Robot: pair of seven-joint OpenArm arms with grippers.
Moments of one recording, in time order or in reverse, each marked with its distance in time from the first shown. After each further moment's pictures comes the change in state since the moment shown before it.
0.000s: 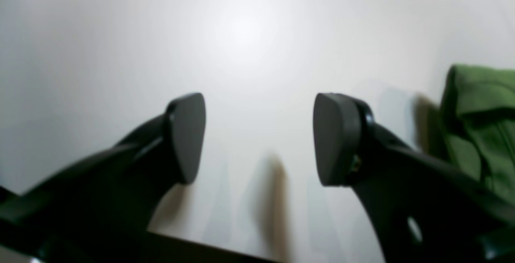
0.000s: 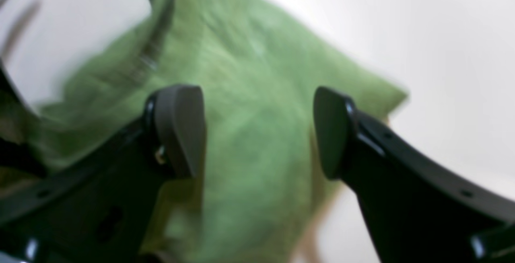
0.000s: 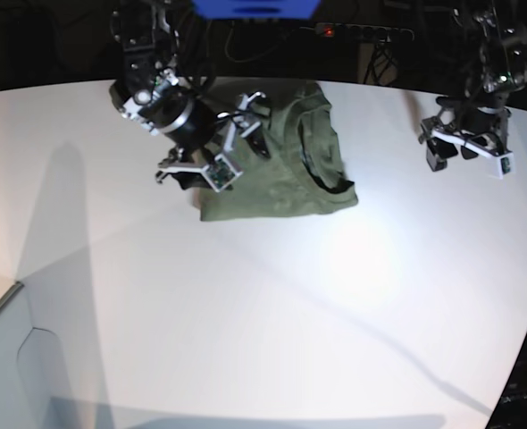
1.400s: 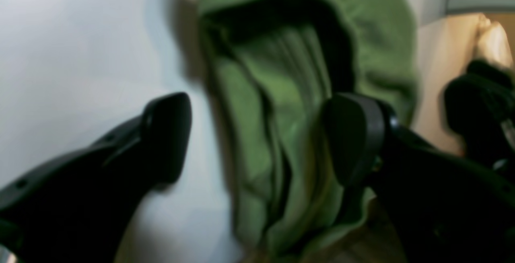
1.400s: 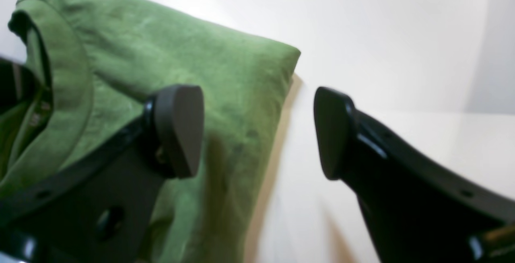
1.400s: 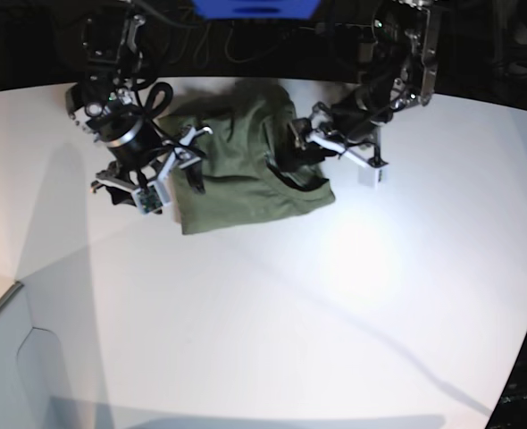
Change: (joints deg) left arm -7.6 7.3 23.8 -9.7 -18.4 0.0 5.5; right arm 2.3 -1.9 14.1 3.5 -0.1 0.0 -0.1
